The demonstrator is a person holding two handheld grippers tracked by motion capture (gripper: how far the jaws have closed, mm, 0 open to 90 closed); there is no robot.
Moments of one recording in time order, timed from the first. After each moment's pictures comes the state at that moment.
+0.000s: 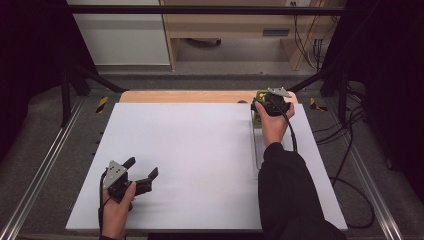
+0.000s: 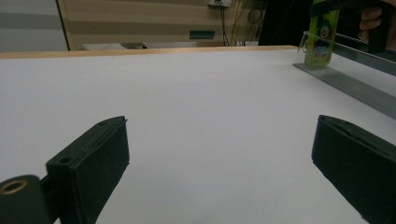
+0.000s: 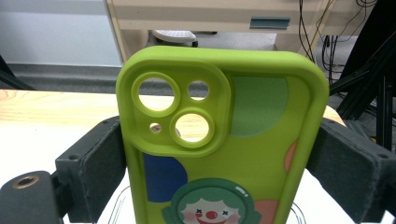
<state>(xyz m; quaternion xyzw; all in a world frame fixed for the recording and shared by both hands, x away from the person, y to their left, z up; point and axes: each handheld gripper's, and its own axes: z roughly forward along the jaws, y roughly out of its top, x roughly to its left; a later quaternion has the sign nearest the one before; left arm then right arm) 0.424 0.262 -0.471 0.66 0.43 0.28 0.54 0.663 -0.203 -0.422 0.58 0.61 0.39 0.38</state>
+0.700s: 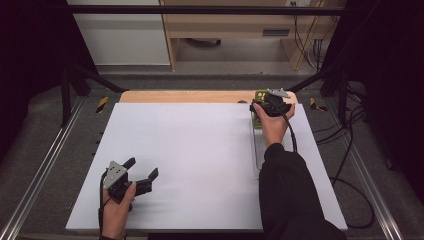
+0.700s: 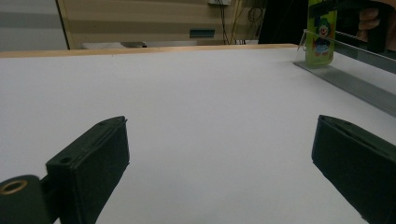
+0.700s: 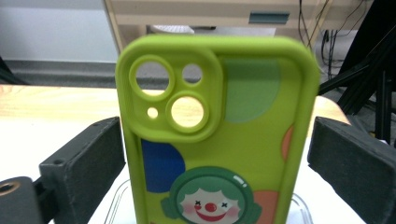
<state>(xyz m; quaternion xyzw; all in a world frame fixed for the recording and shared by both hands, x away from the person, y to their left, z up) 0.423 0.262 -0.471 0.66 0.44 0.28 0.54 0.663 -0.201 -0.425 0.59 0.60 0.39 0.38</state>
